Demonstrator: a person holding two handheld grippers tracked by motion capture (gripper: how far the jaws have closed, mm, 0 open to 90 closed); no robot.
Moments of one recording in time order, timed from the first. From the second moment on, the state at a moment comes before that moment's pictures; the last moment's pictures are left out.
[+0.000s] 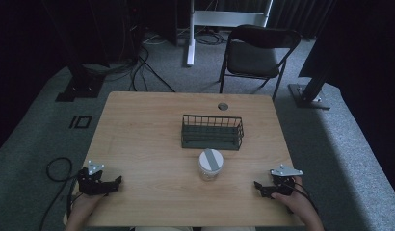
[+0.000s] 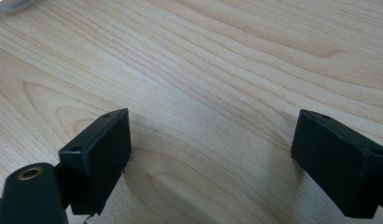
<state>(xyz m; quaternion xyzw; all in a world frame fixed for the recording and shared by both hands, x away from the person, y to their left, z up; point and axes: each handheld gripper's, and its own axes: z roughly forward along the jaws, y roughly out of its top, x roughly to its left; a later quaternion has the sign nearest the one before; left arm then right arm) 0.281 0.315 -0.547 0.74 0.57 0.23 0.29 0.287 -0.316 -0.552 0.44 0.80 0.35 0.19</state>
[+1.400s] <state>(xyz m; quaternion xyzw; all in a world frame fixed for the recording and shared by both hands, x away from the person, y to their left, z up) 0.281 0.316 -0.548 0.73 0.57 0.23 0.29 0.285 -0.307 -0.546 0.43 0.81 0.37 0.17</state>
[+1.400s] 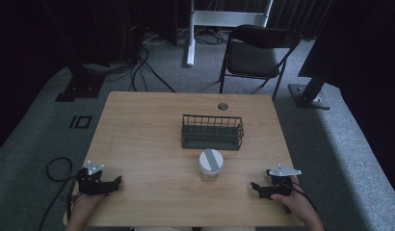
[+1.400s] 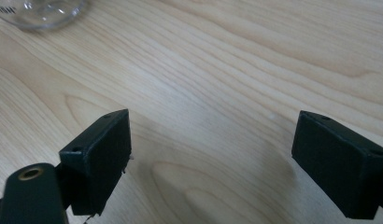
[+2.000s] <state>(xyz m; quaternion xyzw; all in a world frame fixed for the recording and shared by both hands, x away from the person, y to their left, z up) 0.281 0.316 -0.548 0.73 0.57 0.23 0.29 0.288 -0.286 -0.540 0.41 0.80 0.40 0.16</state>
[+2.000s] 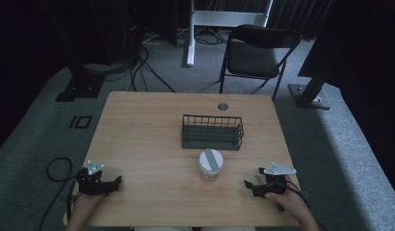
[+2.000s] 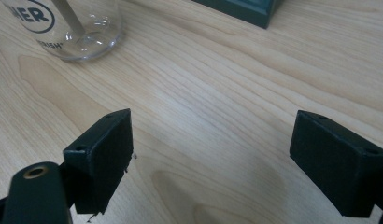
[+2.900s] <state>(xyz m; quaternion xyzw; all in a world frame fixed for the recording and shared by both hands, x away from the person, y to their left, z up) 0.281 0.316 -0.548 0.73 0.57 0.23 0.29 0.293 -0.243 -0.533 0.35 0.82 0.42 0.13</state>
